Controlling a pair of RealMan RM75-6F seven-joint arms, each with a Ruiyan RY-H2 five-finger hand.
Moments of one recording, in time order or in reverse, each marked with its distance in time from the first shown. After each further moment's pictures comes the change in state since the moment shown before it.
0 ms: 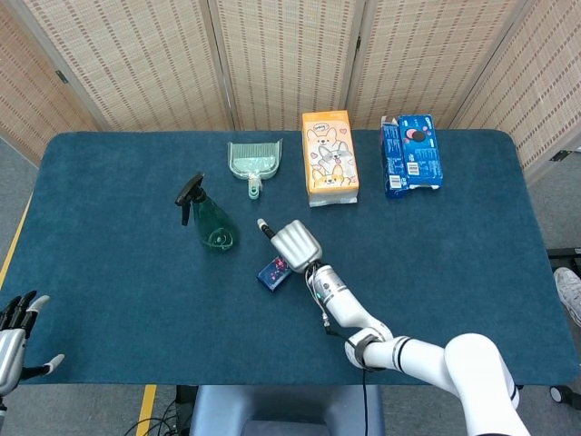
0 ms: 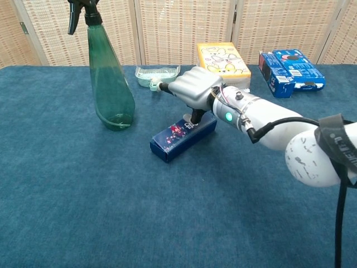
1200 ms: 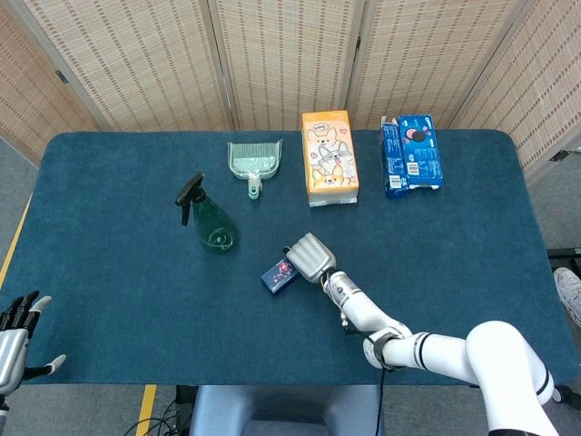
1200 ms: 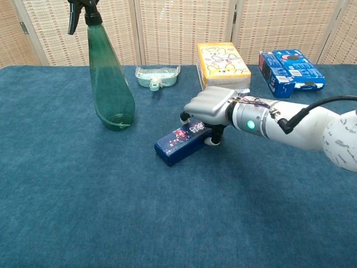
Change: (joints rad) left arm -0.001 -0.003 0.001 -0.011 0.003 -0.002 0.014; right arm 0.022 0.164 -0.134 -0.198 0.194 -0.099 -0.074
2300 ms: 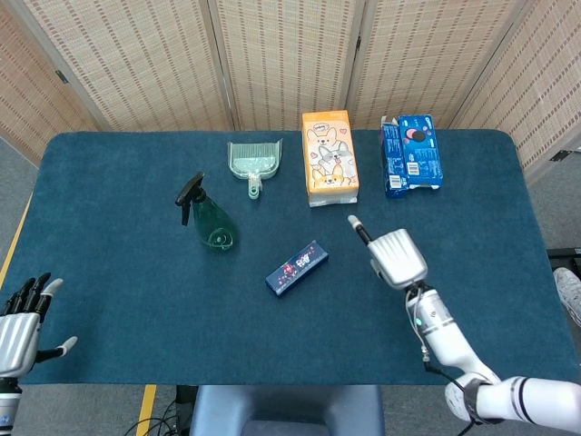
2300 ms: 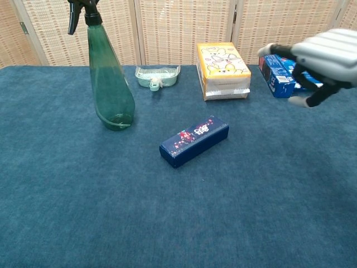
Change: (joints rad) left arm -0.045 -0.046 -0.049 0.022 0.026 0.022 0.032; right arm -0.360 0.412 -0.130 -0.490 -0.205 0.553 0.151
